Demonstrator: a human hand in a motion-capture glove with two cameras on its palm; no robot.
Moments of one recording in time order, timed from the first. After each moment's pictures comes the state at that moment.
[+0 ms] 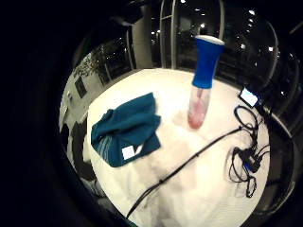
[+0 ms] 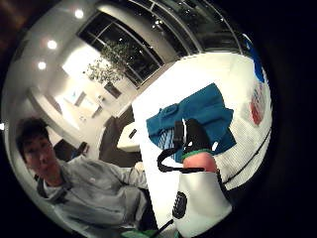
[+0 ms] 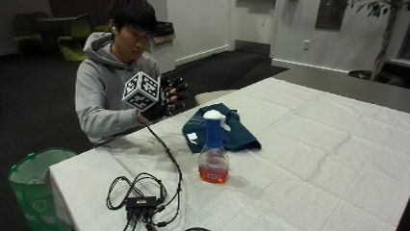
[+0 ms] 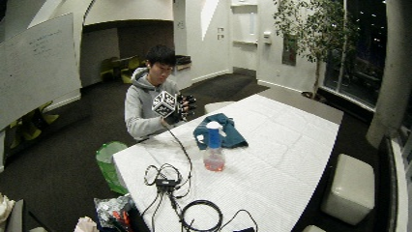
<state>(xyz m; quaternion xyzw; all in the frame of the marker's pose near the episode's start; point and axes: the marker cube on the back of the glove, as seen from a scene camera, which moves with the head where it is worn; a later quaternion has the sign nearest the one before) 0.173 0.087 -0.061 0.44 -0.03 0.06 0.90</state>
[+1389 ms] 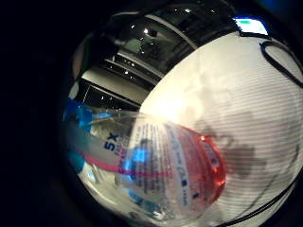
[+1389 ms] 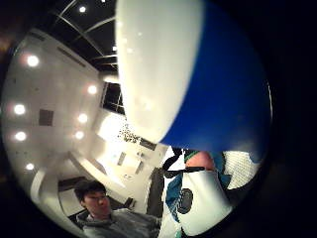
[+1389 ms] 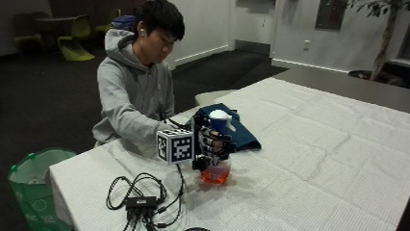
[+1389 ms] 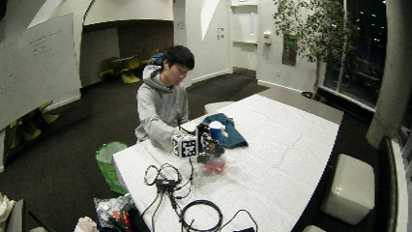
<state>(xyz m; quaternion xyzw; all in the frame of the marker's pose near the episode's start) 0.353 -0.028 -0.088 0.54 -0.36 0.22 0.73</state>
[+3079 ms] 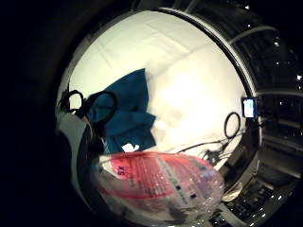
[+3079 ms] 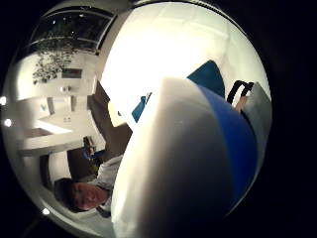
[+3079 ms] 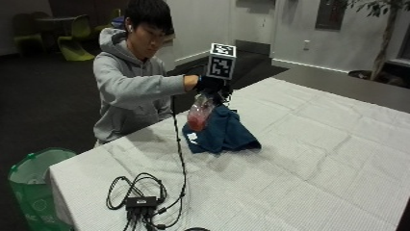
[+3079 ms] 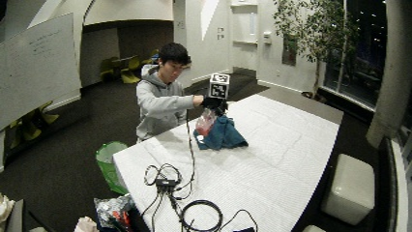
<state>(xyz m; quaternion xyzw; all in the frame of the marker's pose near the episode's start) 0.155 -0.095 -0.139 0.03 0.06 0.13 0.99</state>
